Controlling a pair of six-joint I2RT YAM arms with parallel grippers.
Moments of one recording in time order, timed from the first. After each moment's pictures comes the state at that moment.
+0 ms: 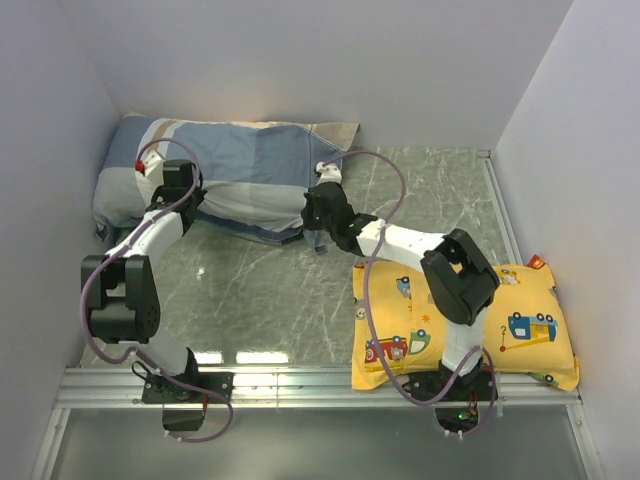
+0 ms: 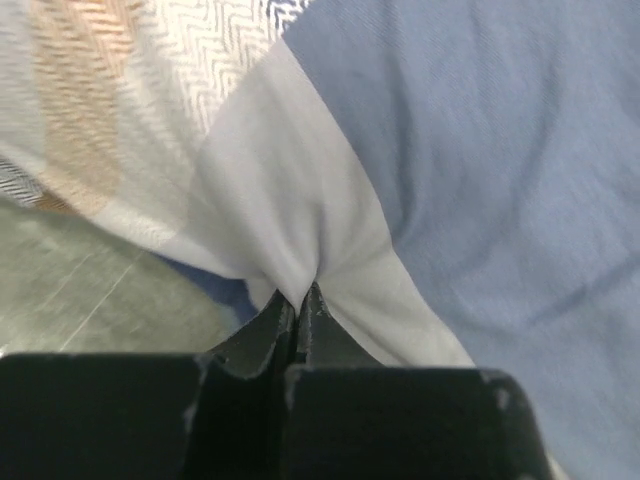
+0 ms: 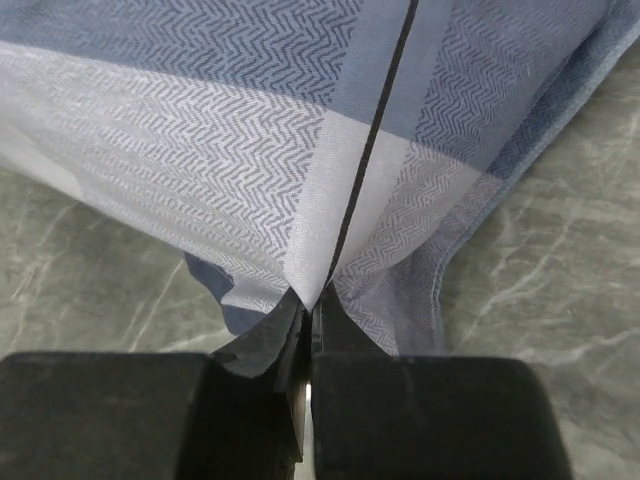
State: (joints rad) left arm 0.00 1.61 1.08 -0.02 -0.34 -0.76; right arm 0.73 1.89 1.27 0.13 0.22 0.49
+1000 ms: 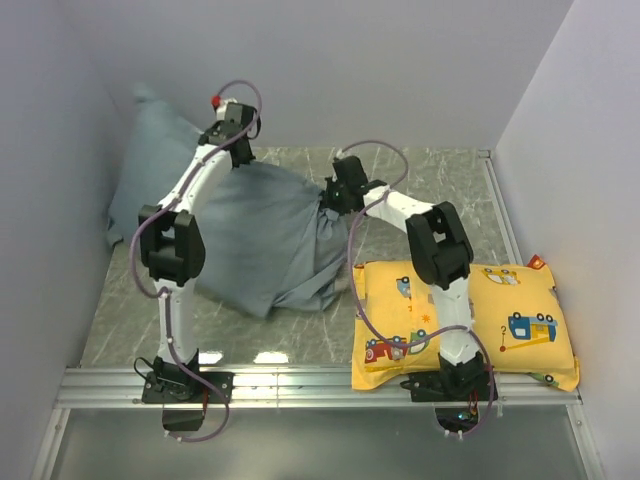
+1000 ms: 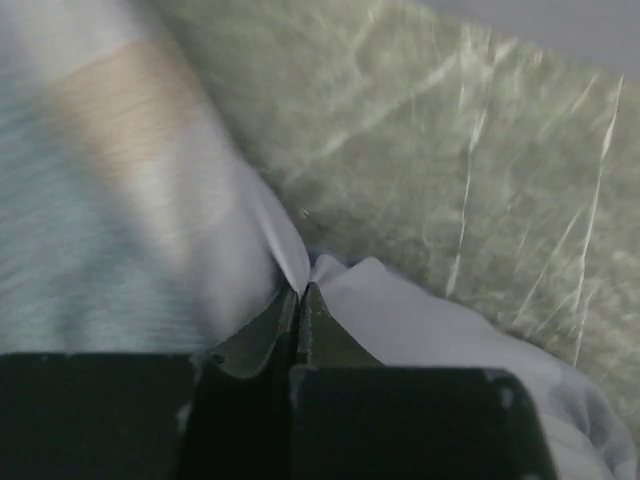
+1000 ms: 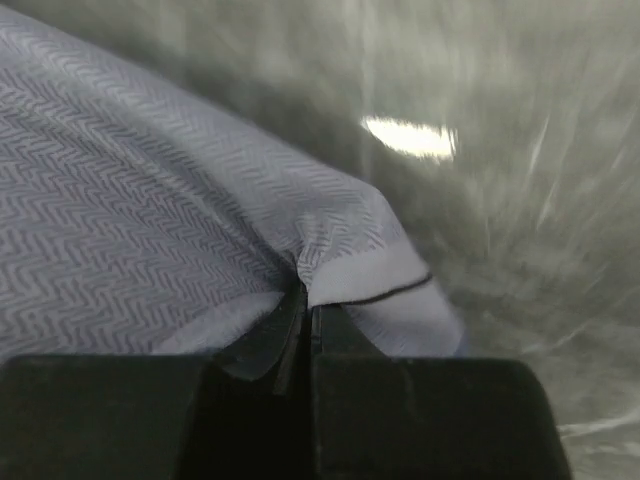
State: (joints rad) left arm -0.26 2.11 2.07 -0.71 -0.44 -0.44; right arm 0.48 2.19 1.65 -0.22 -0.11 0.52
